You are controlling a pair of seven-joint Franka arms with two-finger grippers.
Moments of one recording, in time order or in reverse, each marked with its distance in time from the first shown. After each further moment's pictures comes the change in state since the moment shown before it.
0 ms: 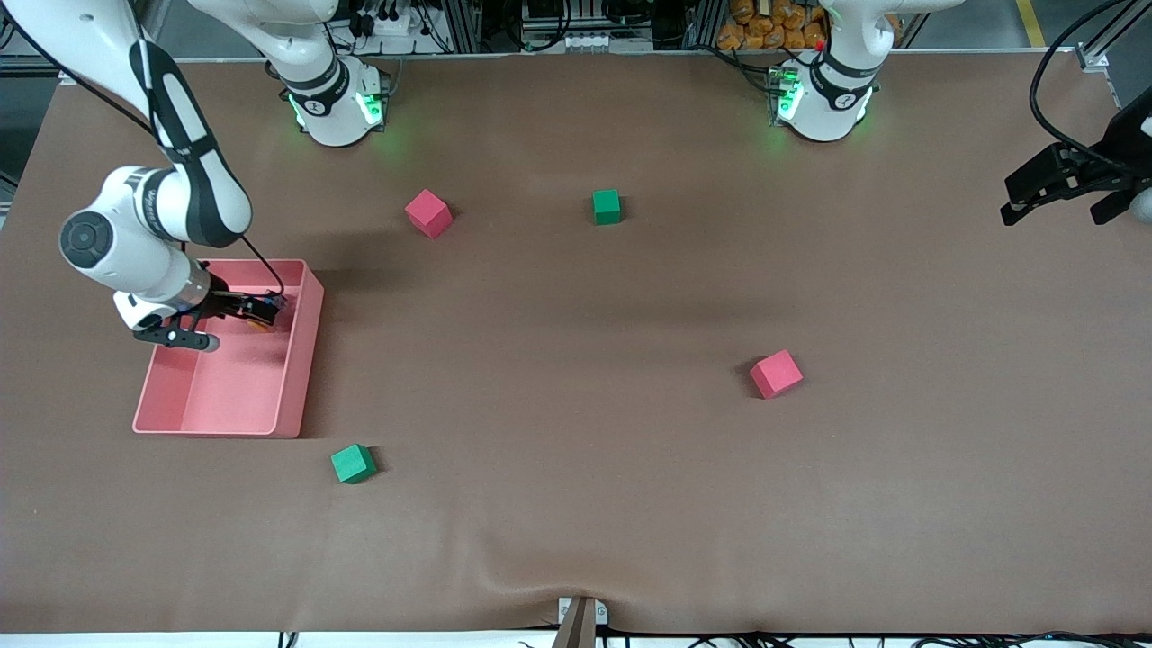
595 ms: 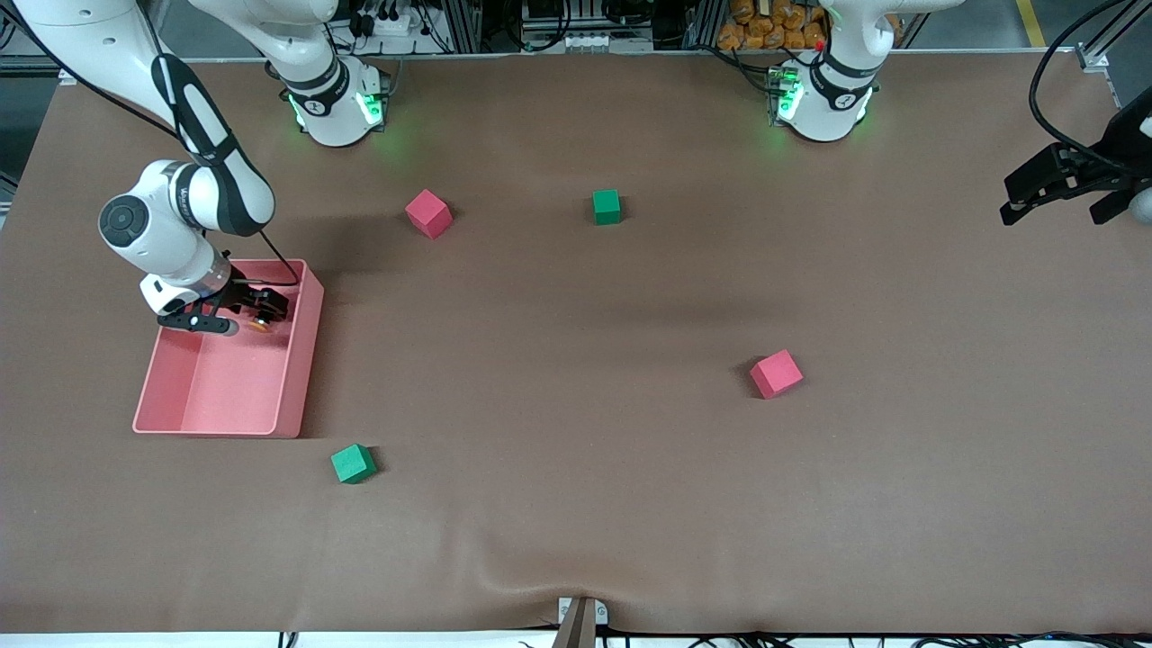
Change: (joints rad) left arm 0.000 0.000 0.000 0.000 0.000 -0.003 0.000; right arm -0.017 0.009 -0.001 -0.149 0.000 0.227 -0.045
